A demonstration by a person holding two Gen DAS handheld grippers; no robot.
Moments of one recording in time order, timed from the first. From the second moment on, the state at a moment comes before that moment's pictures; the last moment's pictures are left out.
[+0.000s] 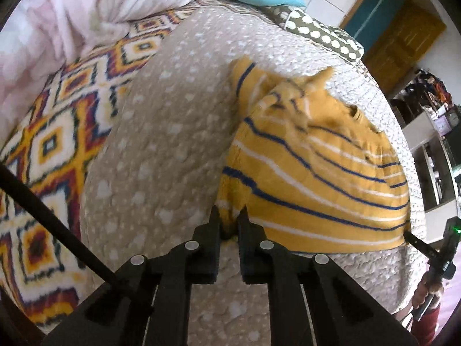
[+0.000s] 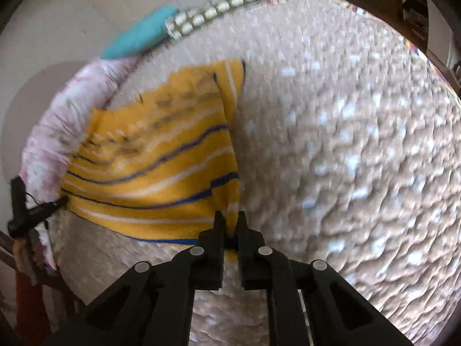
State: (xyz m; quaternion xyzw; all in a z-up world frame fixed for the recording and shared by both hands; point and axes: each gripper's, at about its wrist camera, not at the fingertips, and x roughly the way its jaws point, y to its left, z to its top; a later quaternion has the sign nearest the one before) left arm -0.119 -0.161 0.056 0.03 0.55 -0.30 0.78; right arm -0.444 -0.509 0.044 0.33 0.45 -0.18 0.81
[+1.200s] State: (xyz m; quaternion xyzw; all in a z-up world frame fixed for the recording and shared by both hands) left arm -0.106 -0.087 0.027 -0.11 0.41 -0.25 0.87; right arm -0.136 -0.323 0.065 0.03 0.48 -0.13 0.87
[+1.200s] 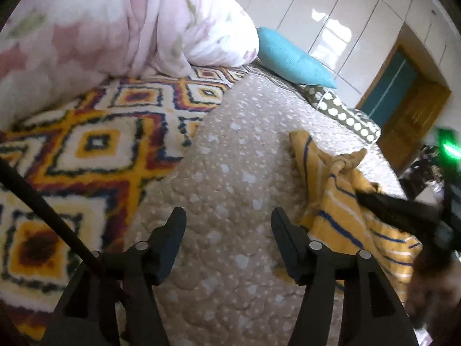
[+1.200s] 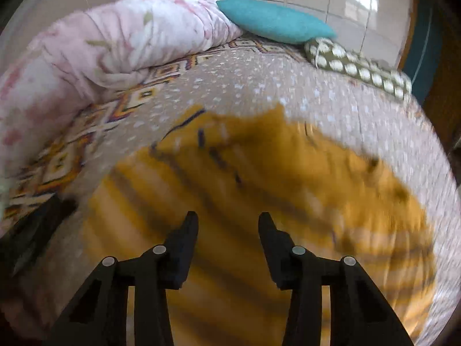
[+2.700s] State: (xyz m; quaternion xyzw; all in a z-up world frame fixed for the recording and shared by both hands) left arm -0.163 -0.100 0.011 -0.04 0.41 -0.23 0.88; right arm -0.456 -0.410 0.082 0.31 0.36 -0.25 0.84
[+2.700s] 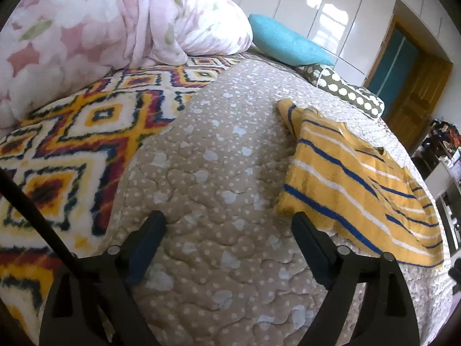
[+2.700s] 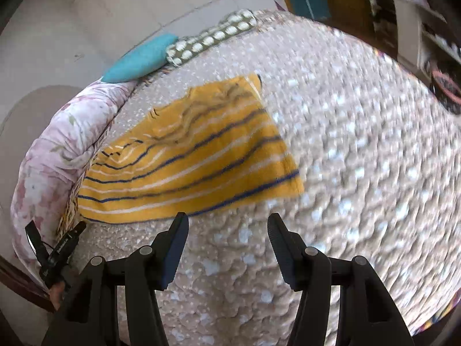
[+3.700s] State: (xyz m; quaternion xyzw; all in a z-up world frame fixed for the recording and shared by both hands) left arm -0.169 -0.124 0.011 0.03 0.42 -0.19 0.89; right arm -0.408 -0.349 0.044 0.22 0.40 -0.20 0.87
